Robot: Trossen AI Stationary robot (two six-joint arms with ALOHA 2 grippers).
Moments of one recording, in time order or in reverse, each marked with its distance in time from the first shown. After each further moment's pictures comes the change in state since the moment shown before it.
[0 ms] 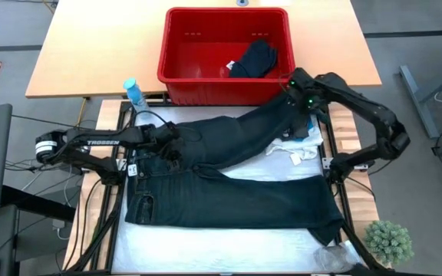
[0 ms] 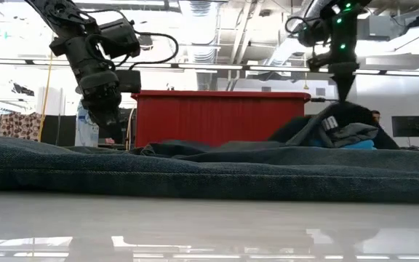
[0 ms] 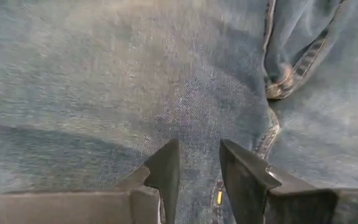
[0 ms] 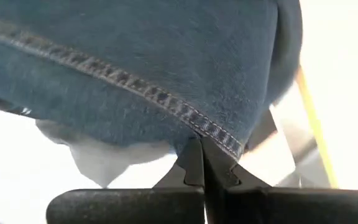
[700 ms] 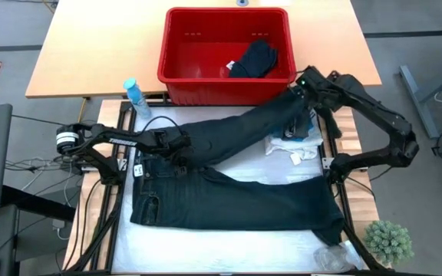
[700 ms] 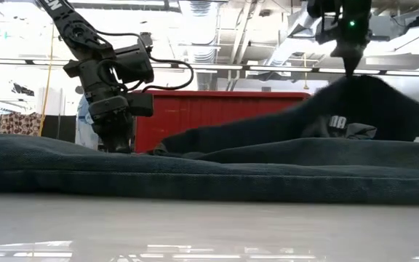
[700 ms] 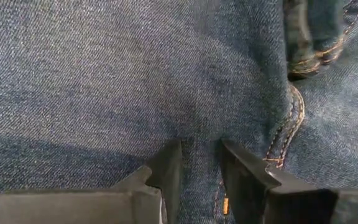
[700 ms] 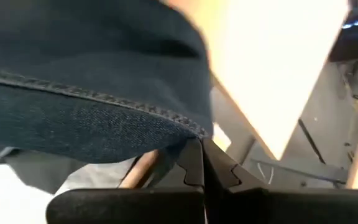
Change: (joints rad) left arm -0.050 0.249 0.002 0.116 0.056 0.007; right arm 0.068 -0.124 0.084 -0.045 0.293 0.178
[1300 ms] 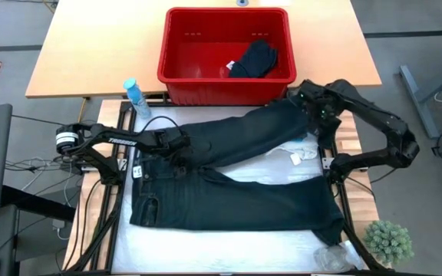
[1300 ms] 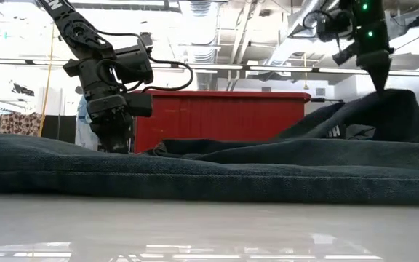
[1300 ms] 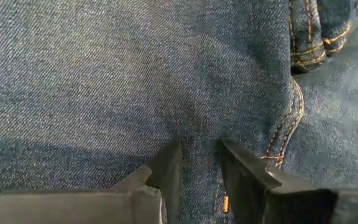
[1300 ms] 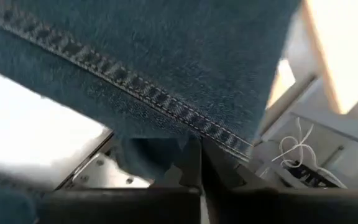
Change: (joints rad) left arm 0.001 0.000 -0.001 -0.037 0.022 -0.002; right arm -0.018 -0.005 -0.151 -0.226 -0.215 0.060
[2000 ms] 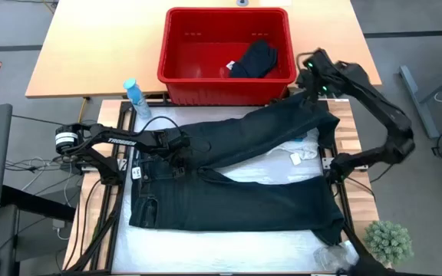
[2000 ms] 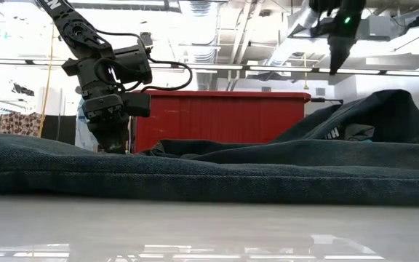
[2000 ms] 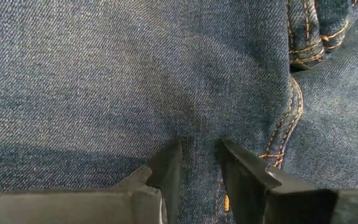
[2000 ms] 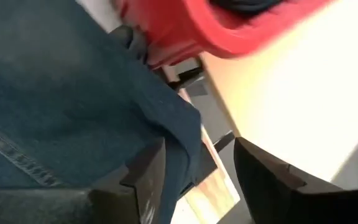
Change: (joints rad) left arm 0.000 0.001 -0.002 -0.013 0.004 0.017; right arm -0.097 0.080 0.261 0.349 -0.125 -0.421
